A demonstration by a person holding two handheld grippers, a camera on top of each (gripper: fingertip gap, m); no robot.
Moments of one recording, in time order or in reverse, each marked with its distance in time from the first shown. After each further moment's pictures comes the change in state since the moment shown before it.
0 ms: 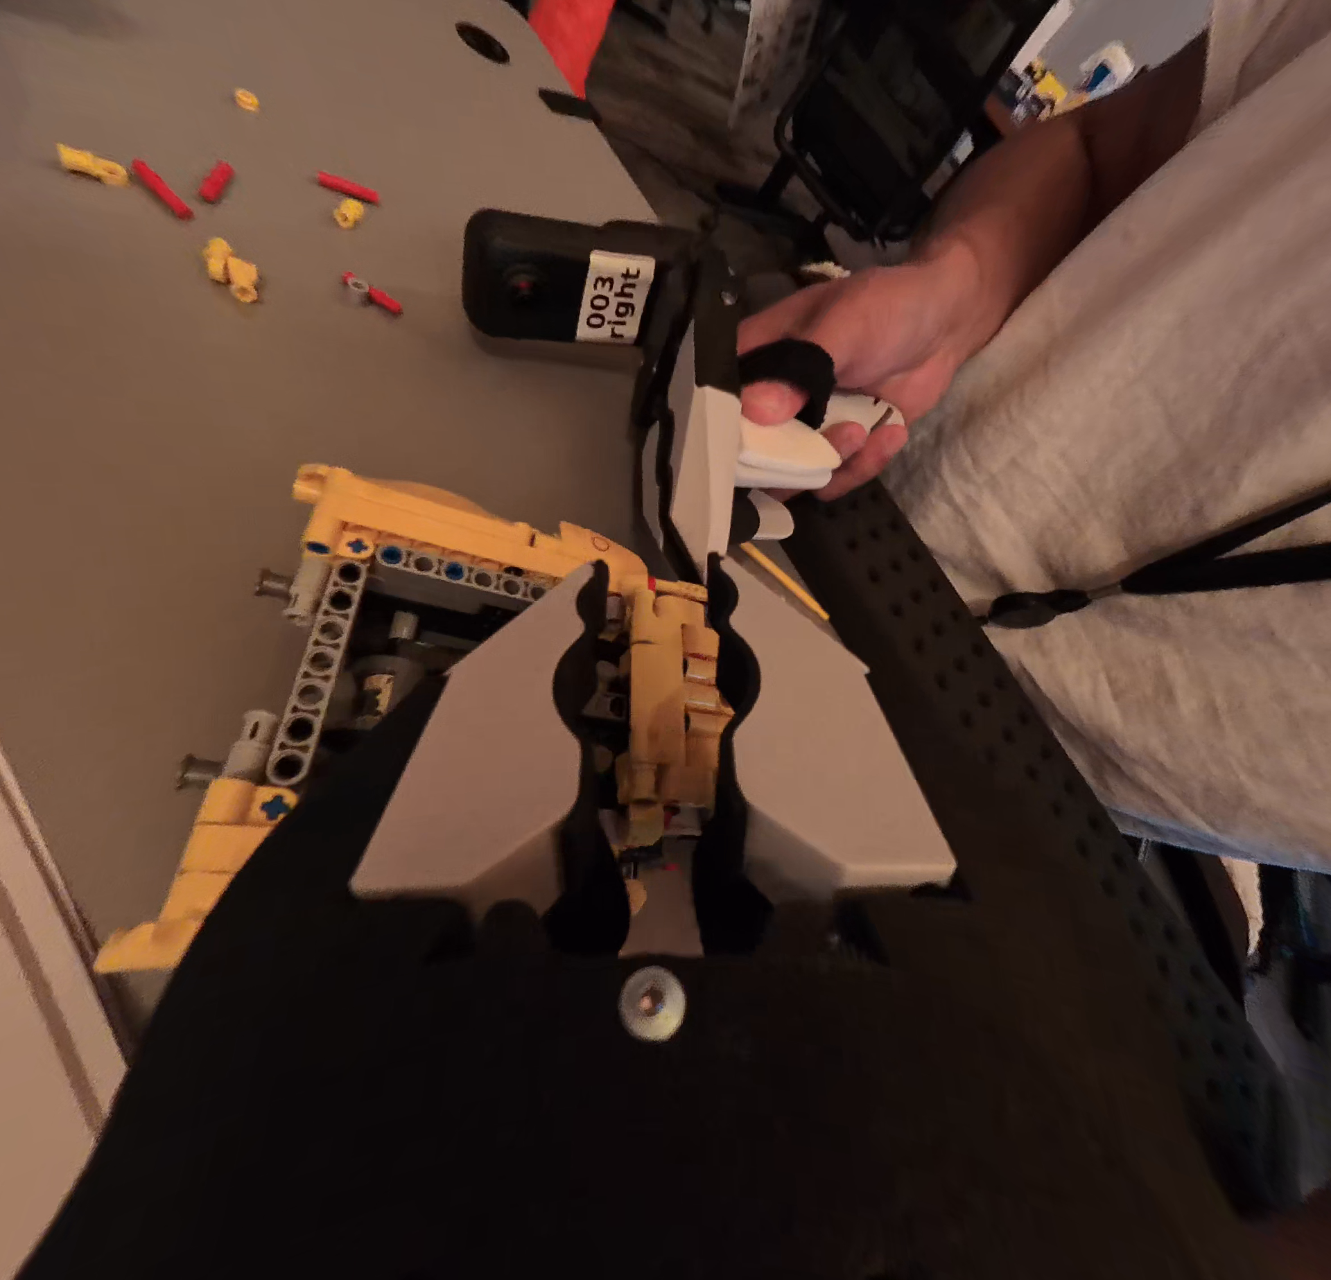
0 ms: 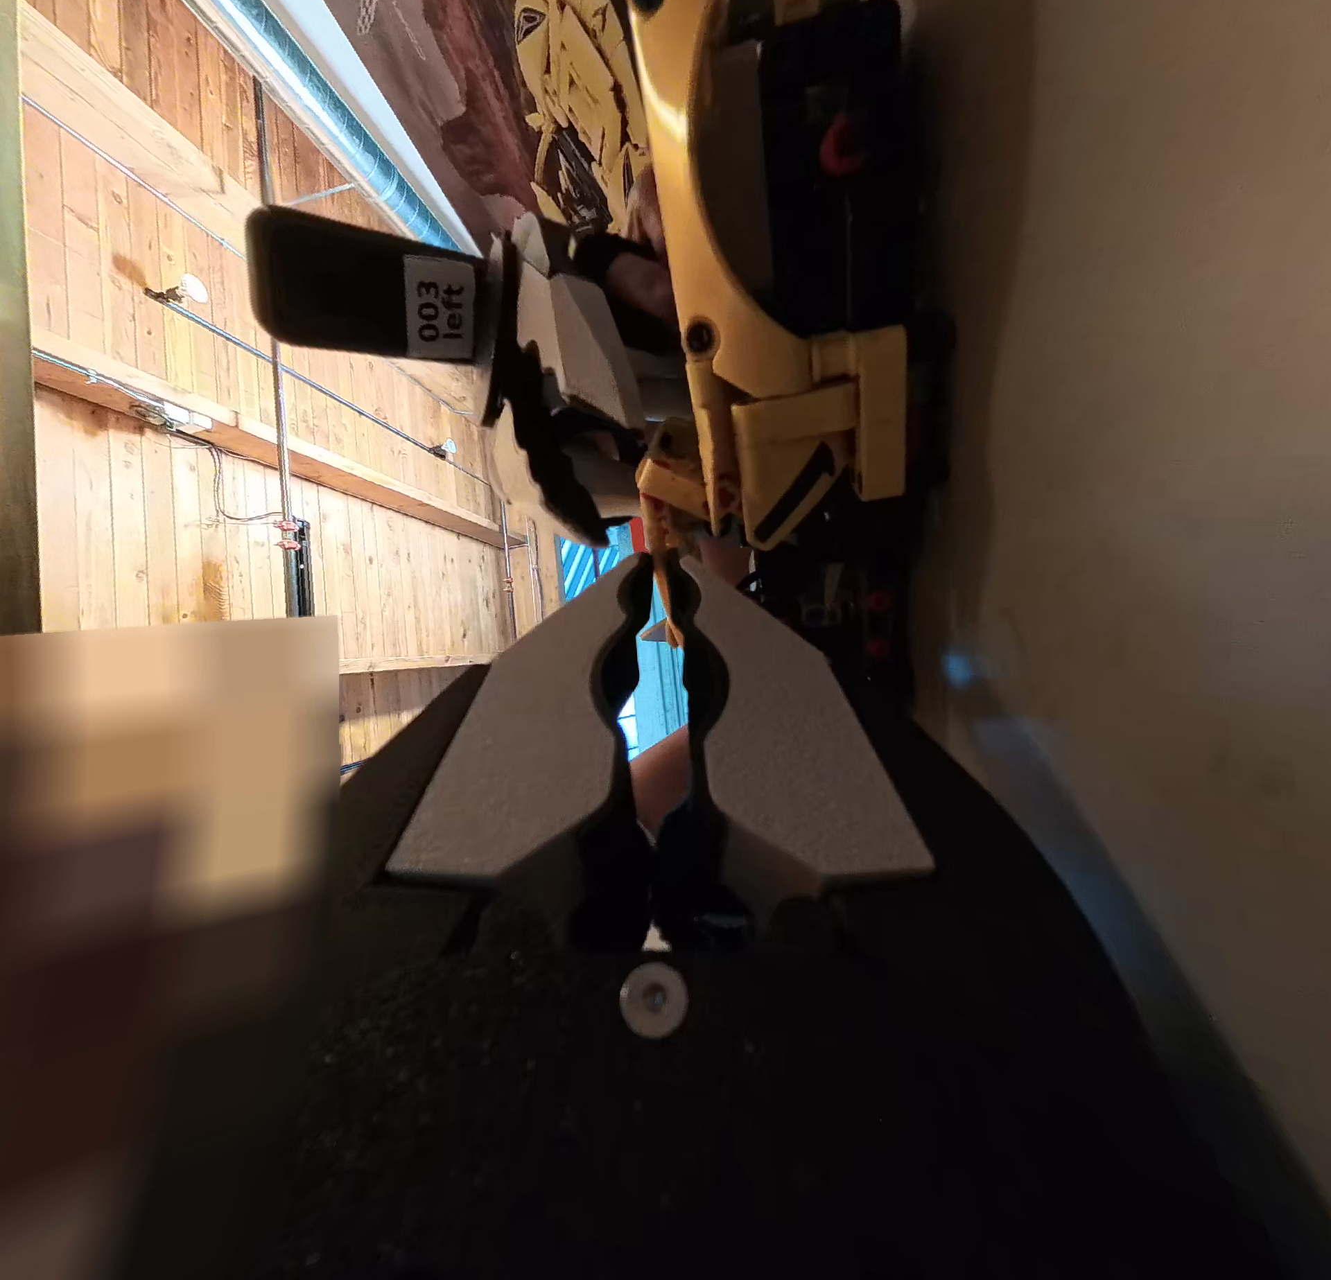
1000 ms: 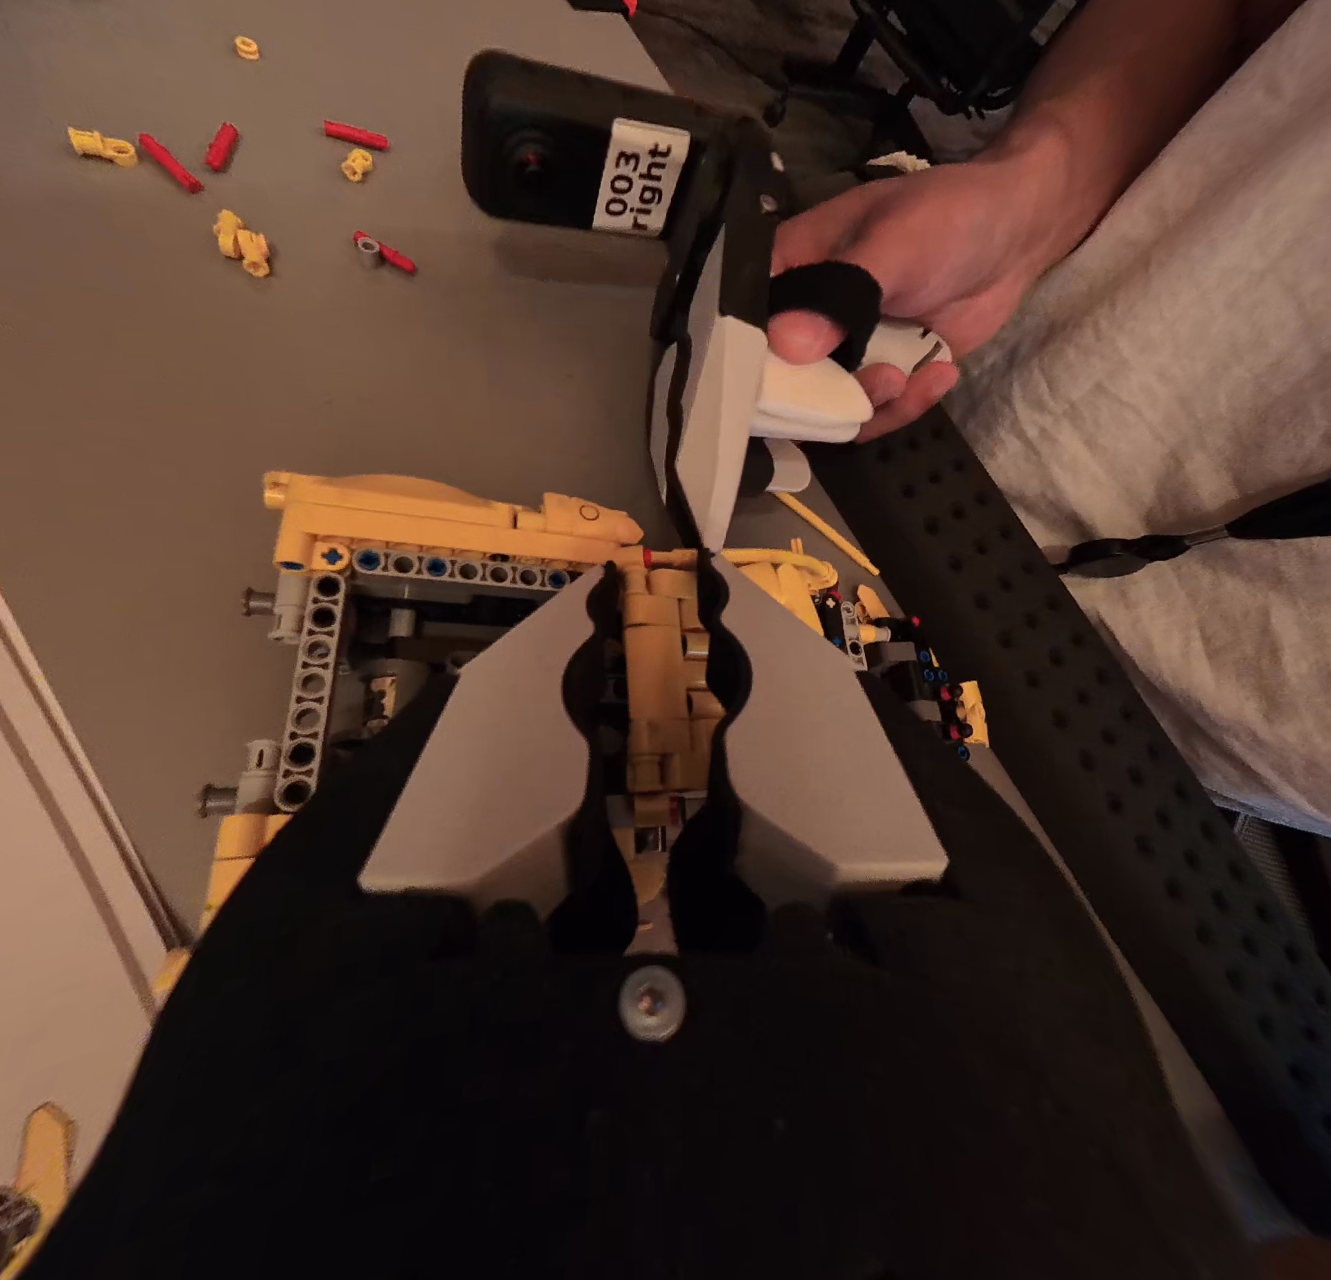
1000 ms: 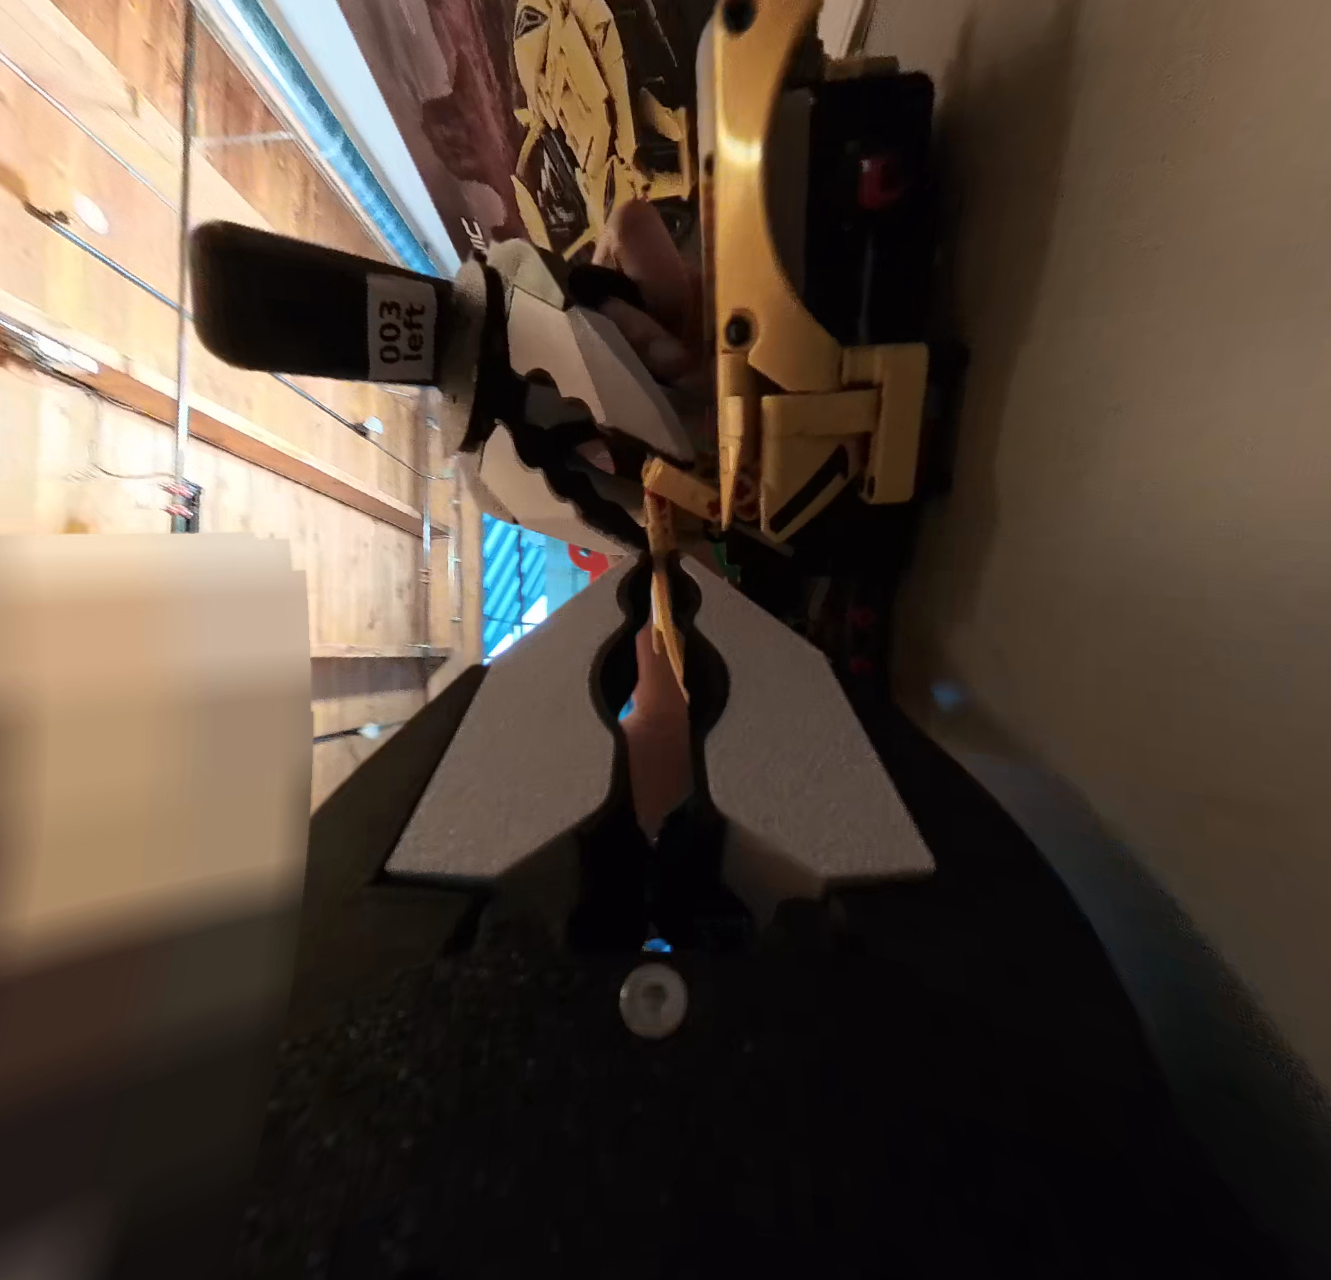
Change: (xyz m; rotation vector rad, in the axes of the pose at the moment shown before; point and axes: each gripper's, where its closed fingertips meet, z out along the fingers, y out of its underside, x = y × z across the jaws) left arm -0.003 0.011 0.005 -0.115 -0.095 0.090; right arm 0.000 -0.005 -0.003 0.016 0.074 -0.147
